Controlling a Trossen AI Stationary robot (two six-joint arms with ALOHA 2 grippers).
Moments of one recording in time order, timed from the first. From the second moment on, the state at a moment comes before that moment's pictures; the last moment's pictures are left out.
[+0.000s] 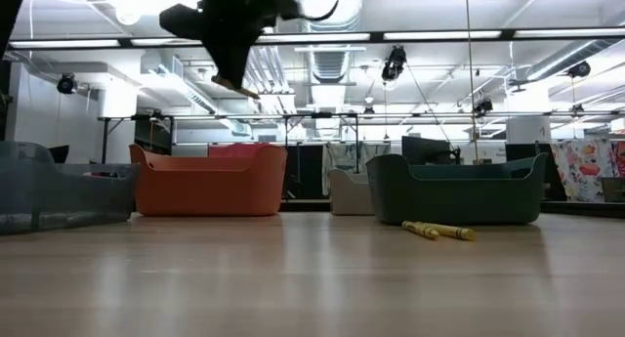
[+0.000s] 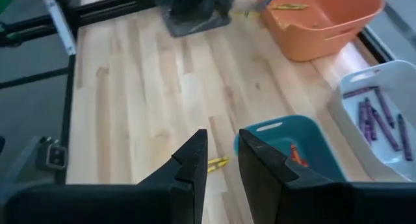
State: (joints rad) left arm -0.06 1.81 1.74 -1.42 -0.32 -1.13; right arm 0.27 1.15 1.43 -1.01 0.24 0.43
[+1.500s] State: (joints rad) left arm 0.76 1.64 1.08 -0.72 -0.15 -0.42; right arm -0.07 1.37 1.43 -0.81 0.29 0.57
